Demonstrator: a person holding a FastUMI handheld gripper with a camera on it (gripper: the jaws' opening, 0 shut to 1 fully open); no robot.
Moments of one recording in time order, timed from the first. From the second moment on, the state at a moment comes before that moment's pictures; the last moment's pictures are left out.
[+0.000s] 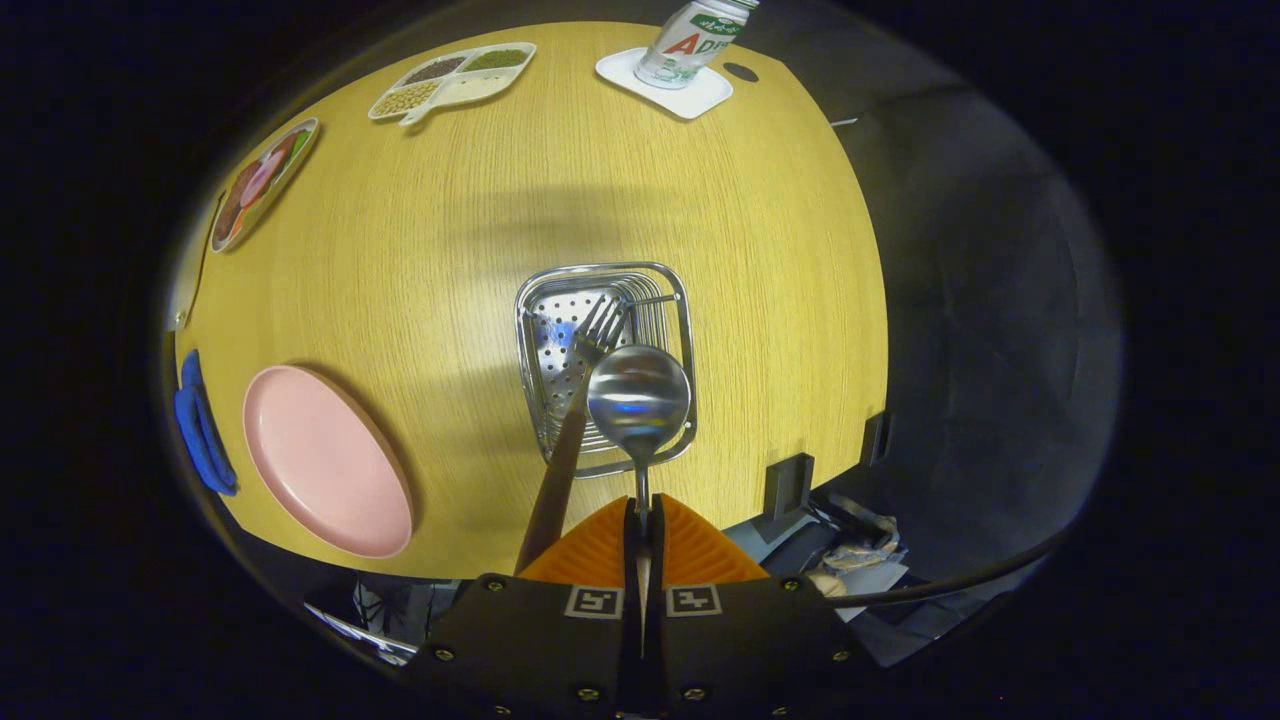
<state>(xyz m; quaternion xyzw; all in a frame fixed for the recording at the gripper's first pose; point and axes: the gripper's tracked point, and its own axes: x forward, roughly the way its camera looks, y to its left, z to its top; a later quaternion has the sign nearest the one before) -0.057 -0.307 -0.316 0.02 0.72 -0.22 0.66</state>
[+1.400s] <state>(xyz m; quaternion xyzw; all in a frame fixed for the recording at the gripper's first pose) 0.019 -0.313 -0.245 0.04 0.49 -0.21 0.85</state>
